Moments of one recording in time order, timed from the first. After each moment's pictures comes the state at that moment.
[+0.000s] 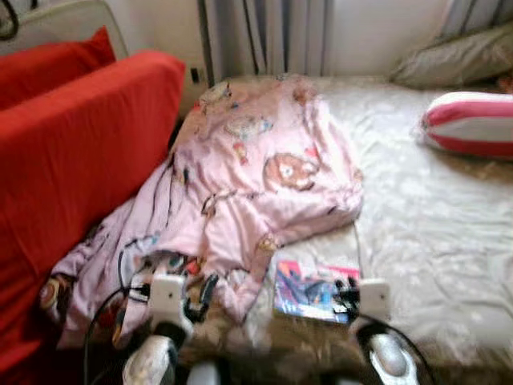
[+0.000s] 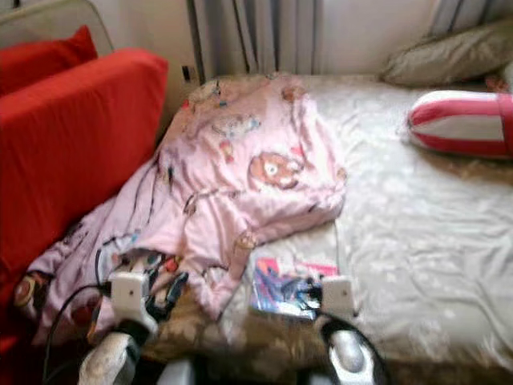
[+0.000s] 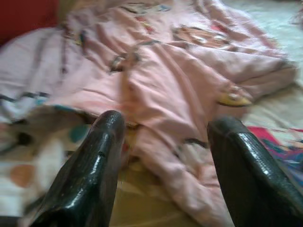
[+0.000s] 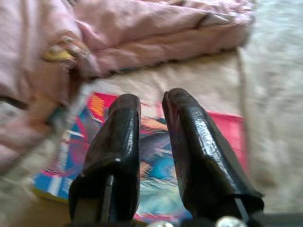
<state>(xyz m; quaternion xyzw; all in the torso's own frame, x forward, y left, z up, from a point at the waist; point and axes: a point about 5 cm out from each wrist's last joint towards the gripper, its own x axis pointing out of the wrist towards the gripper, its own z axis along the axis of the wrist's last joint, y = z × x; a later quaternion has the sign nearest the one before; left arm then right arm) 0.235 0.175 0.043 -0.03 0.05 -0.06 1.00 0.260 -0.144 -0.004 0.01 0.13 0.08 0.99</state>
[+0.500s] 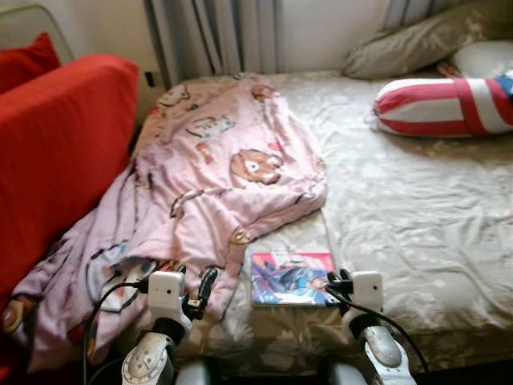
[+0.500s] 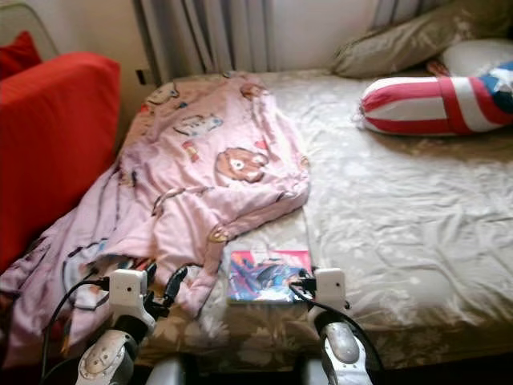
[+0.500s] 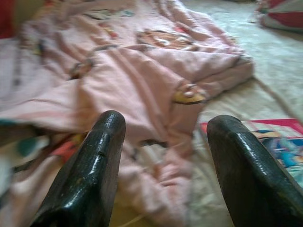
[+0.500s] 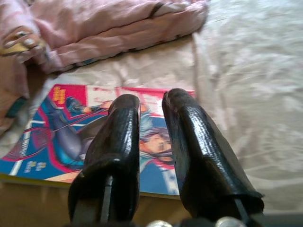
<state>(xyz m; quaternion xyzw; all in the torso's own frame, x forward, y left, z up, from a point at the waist) 0.241 0.167 0.050 -0.03 0.04 -0.07 1.00 0.267 -0.155 -0.002 0.01 0.13 0.06 0.99</state>
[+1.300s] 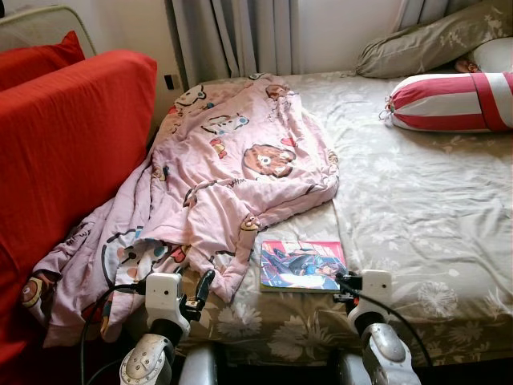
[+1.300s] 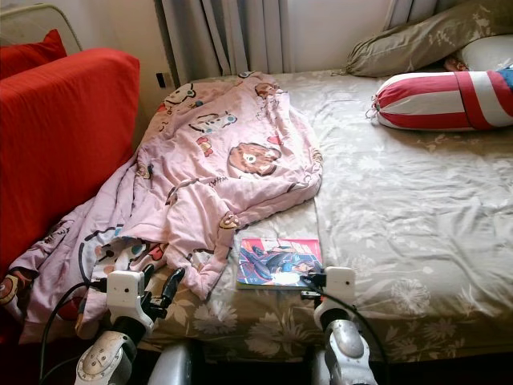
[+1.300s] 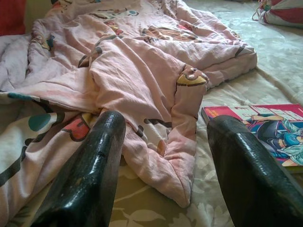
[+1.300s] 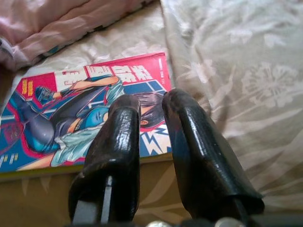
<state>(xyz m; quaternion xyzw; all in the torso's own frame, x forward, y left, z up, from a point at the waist) 0.239 0.167 0.048 -0.03 0.04 -0.07 1.00 0.277 -0.168 -0.007 0.10 0.17 -0.01 0.98</state>
